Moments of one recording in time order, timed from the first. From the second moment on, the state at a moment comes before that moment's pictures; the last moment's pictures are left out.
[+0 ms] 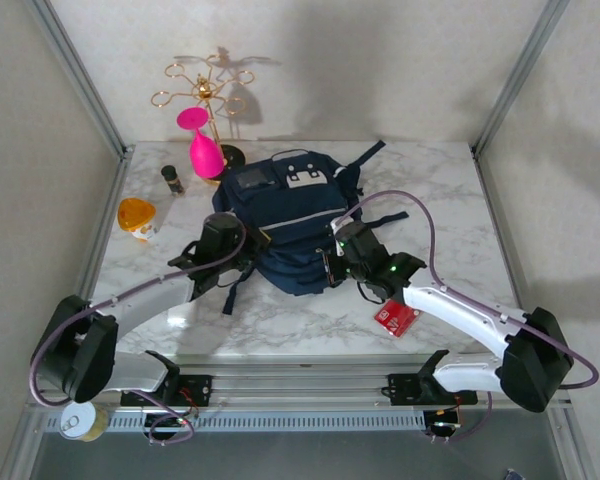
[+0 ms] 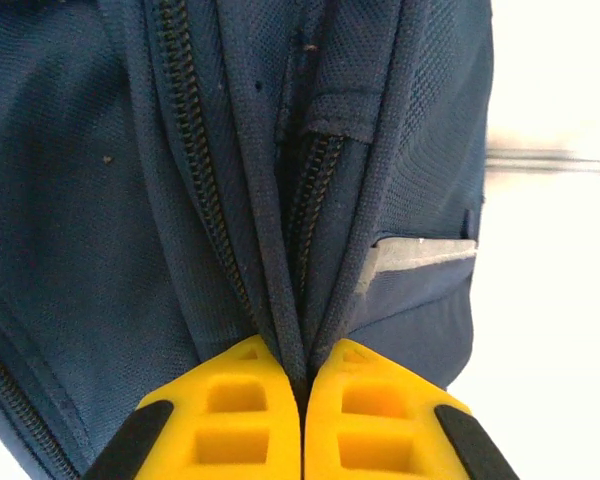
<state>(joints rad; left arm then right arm) -0.46 1.32 0.69 0.04 0.14 -1.27 0.82 1.25 0.88 -0.39 0.11 0.35</state>
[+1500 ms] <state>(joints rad) -0.44 0.97 0.50 -0.08 -0.07 -1.51 0.90 1.23 0.77 -0.23 0.11 0.27</state>
